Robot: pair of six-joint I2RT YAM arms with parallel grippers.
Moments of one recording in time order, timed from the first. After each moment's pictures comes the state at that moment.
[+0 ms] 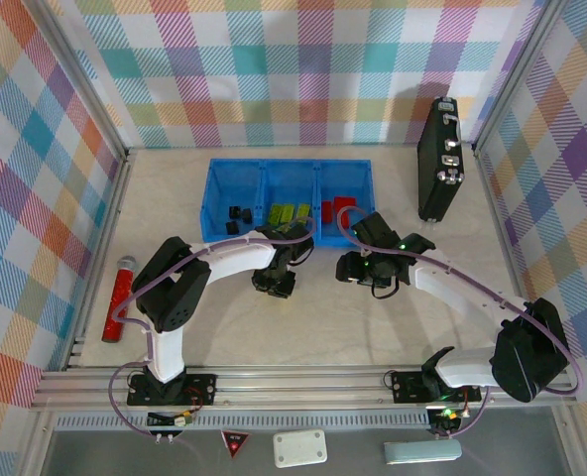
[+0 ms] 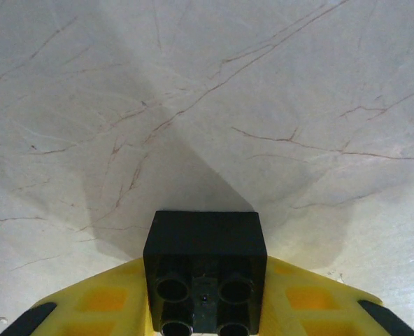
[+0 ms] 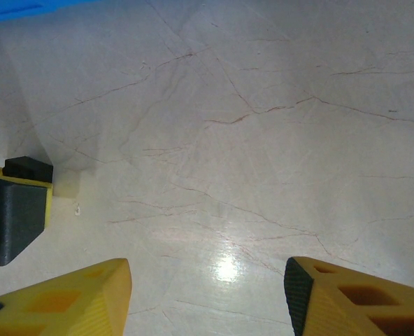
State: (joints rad) left arm -0.79 1.90 1.27 -0.92 -0.07 -0.50; right arm 0.63 1.30 0.94 -0.78 -0.07 0.69
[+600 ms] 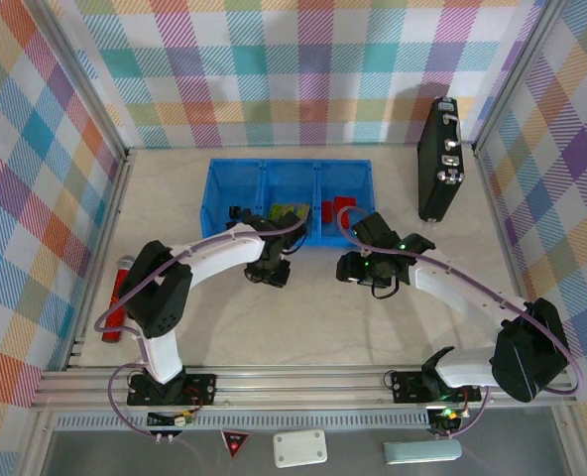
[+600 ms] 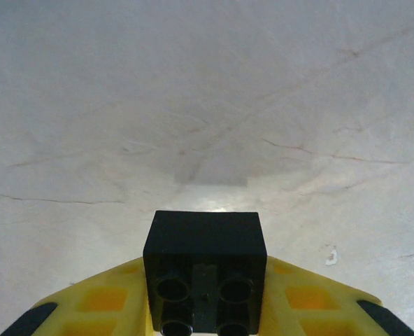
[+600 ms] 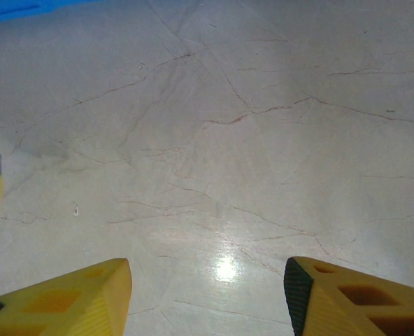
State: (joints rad) left arm -0.73 1.81 1.31 -0.98 -0.10 -0.47; right arm 0.63 1.30 0.94 -0.78 -0.06 0.69
